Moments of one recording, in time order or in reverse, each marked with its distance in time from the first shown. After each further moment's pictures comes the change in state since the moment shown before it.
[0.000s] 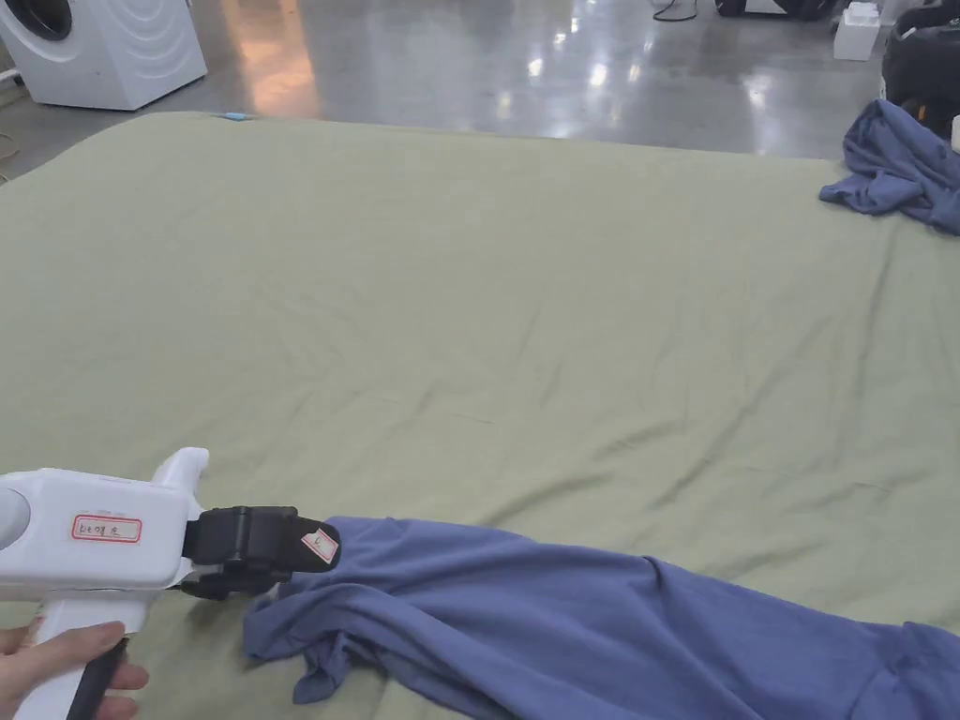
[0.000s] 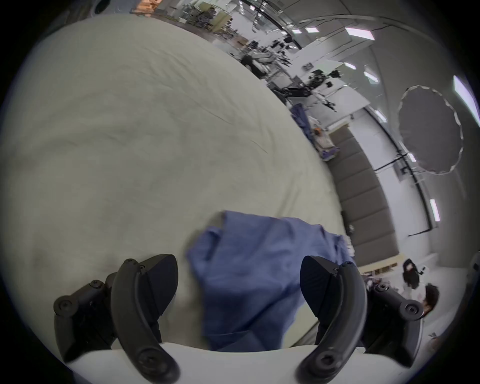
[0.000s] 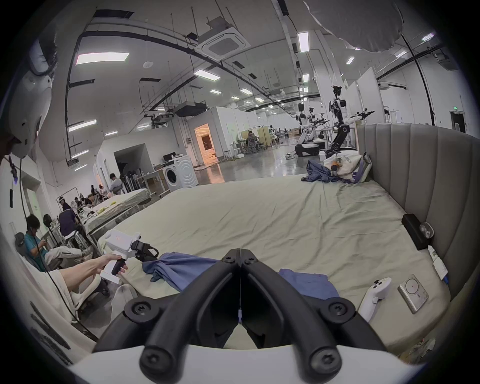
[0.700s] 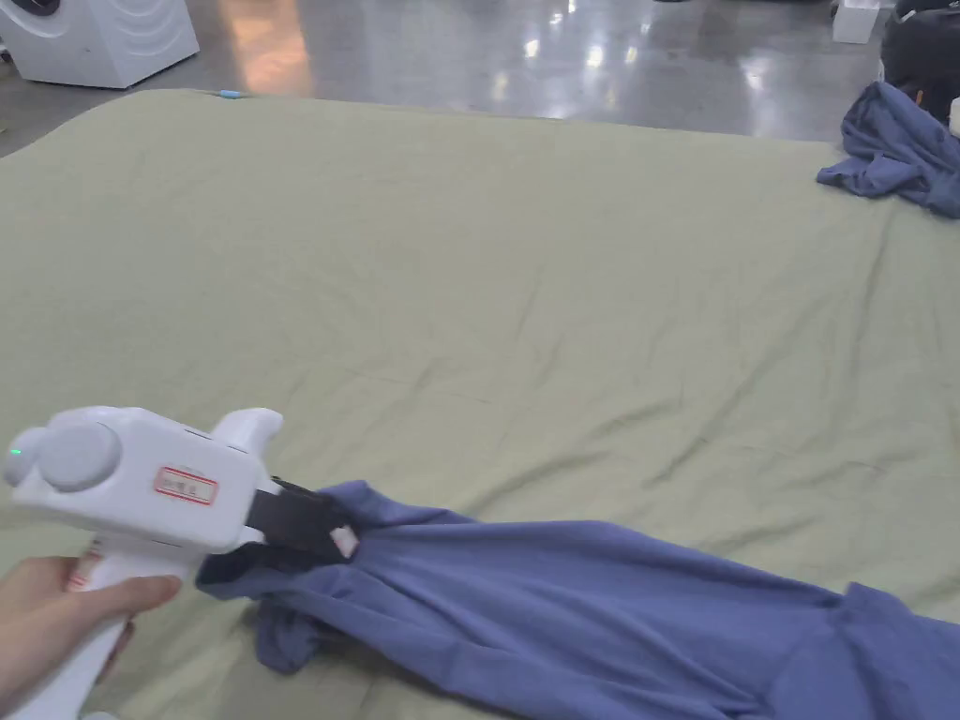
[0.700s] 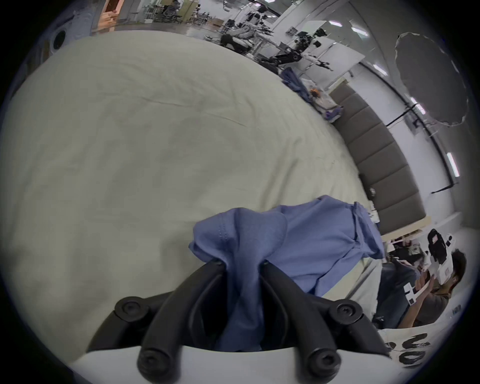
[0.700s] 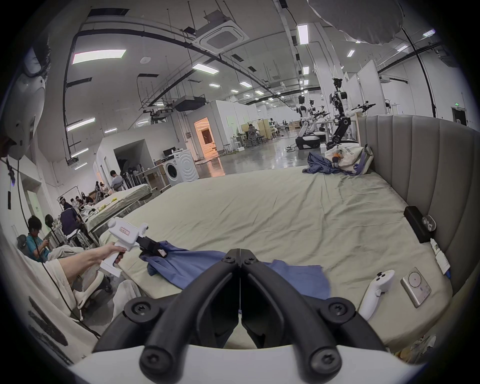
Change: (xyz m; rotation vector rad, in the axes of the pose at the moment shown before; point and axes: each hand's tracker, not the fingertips) left arm 0.052 0.017 -0.016 -0.125 0.250 -0.206; right arm 0.006 -0.008 0.000 -0.041 0.005 -0.016
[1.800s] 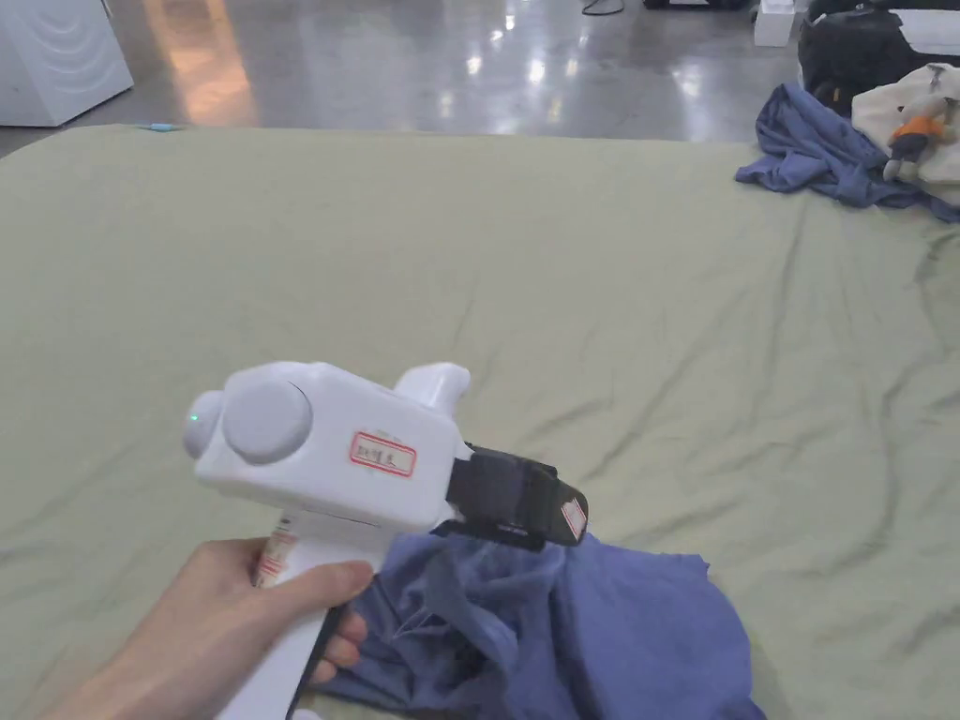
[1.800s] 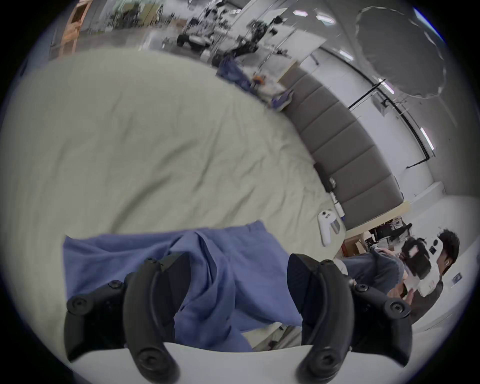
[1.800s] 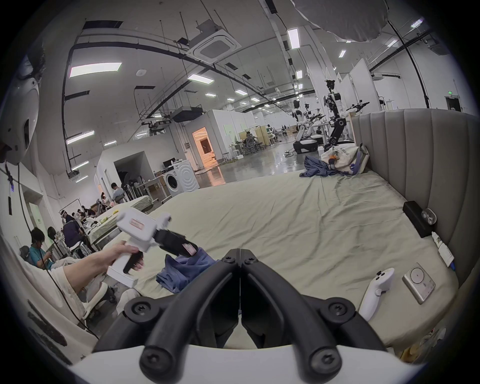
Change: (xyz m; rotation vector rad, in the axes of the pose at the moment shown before) left arm 0.181 0.030 -0.026 0.061 -0.217 -0.172; right arm 0.021 -0.006 0.008 0.054 0.010 -0.054
